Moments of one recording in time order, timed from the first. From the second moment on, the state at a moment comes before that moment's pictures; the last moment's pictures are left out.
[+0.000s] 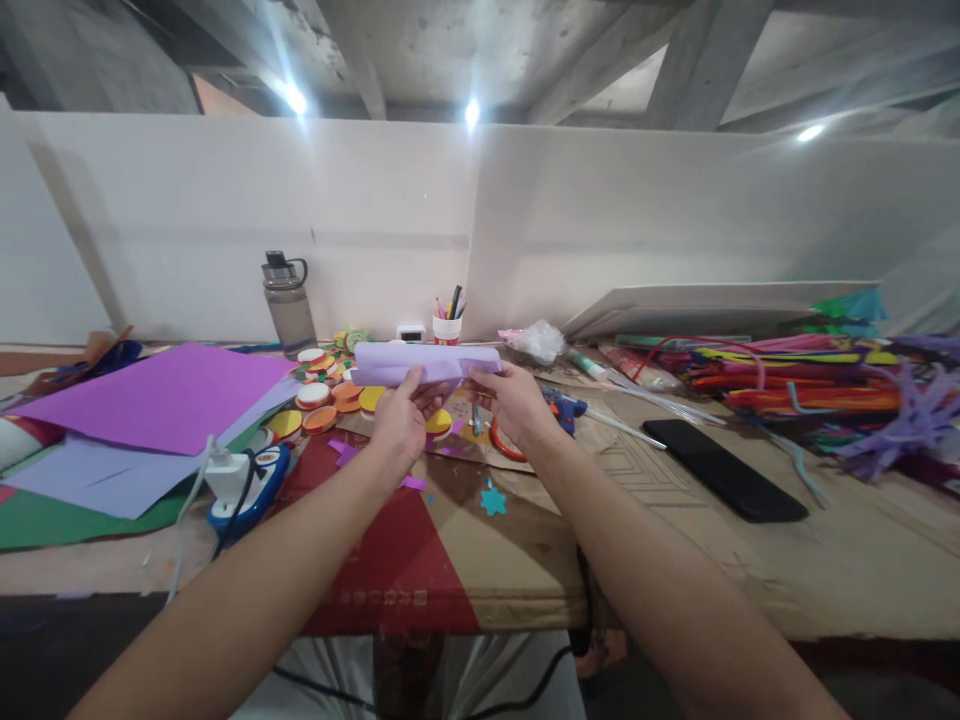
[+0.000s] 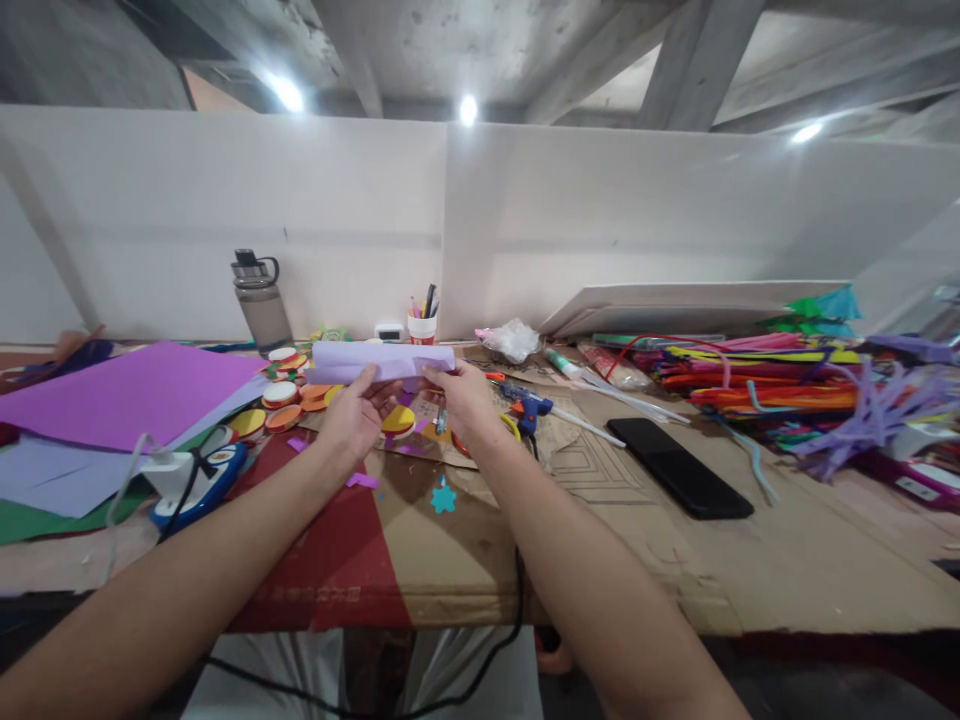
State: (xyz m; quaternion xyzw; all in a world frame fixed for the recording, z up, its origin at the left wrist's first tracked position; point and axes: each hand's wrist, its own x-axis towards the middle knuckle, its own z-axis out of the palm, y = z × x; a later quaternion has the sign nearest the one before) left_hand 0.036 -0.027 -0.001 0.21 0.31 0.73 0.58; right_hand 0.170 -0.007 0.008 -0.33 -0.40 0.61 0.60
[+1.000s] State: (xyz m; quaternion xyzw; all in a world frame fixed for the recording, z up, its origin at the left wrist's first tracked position) left_hand 0.037 -0.031 0.010 0.20 0.30 0.71 0.60; right_hand 0.177 0.002 0.006 -0.32 -0.47 0.54 0.62
